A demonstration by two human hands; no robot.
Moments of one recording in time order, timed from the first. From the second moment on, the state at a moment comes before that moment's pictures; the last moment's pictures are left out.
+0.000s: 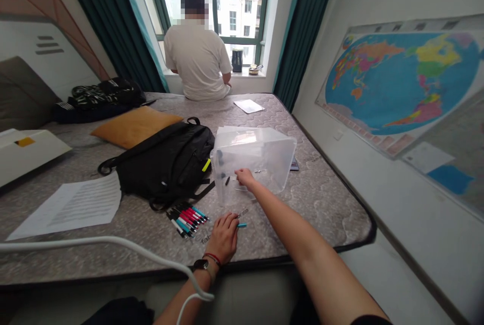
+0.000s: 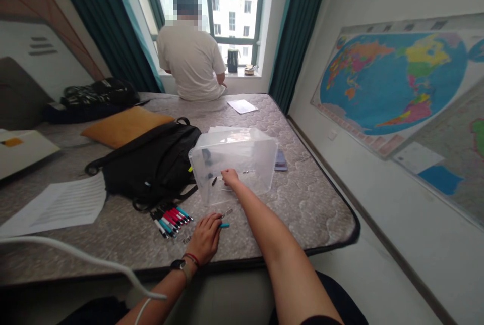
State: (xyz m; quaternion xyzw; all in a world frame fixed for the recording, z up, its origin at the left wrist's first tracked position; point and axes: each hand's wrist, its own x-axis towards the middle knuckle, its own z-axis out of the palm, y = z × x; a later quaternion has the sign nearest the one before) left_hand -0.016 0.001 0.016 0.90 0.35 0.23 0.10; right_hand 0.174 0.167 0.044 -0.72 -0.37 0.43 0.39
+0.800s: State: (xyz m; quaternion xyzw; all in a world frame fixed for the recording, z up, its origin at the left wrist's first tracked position) left_hand -0.017 0.000 0.017 0.90 0.35 0.24 0.13; right_hand 0.209 0.028 0.045 -0.65 -0.53 0.43 0.33
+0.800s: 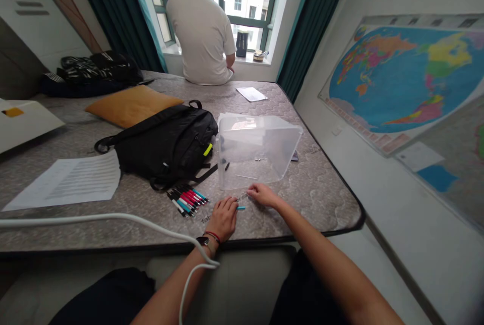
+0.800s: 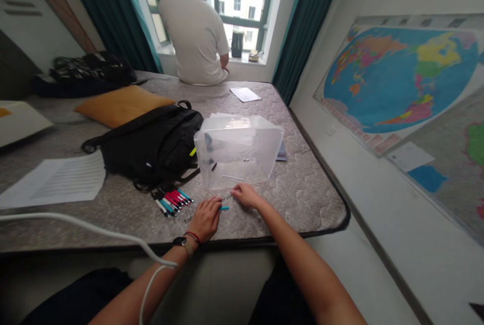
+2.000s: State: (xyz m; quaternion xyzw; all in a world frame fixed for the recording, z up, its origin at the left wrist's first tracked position) left_hand -0.012 0.001 0.014 0.90 0.36 0.21 0.10; right_hand 0.252 -0.056 0.013 -0.66 -0.48 0.33 0.48
